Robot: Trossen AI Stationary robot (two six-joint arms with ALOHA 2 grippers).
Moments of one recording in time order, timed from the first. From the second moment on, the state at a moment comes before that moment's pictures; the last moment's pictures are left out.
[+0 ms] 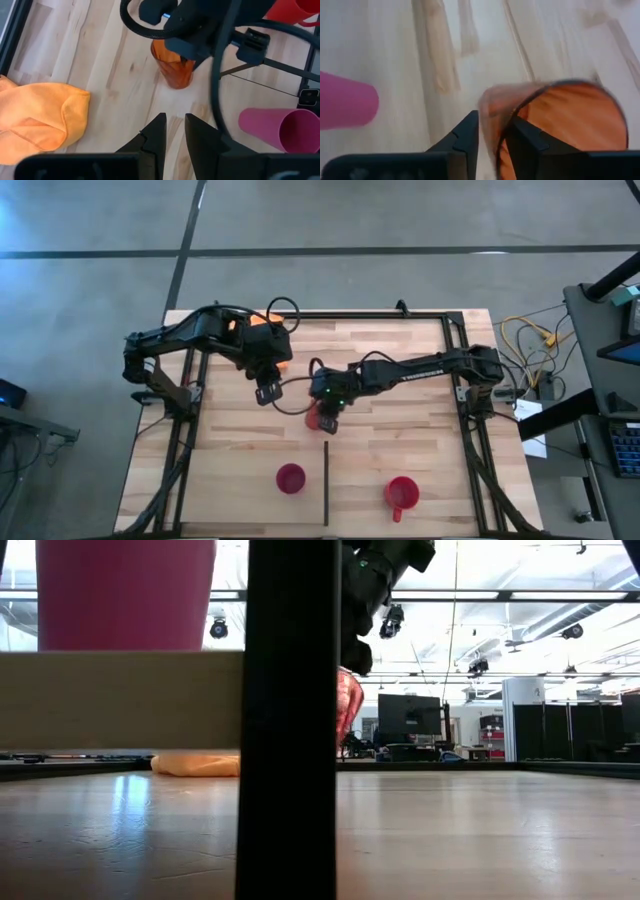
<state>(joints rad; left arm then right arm) 0.00 1.61 2.05 -1.56 -0.04 -0.31 0.04 1.90 1.49 -0.52 -0.14 0.35</state>
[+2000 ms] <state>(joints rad) -0.17 1.79 1.52 -0.94 -0.04 -0.57 0.03 1.42 1.78 -1.53 0.40 0.52</state>
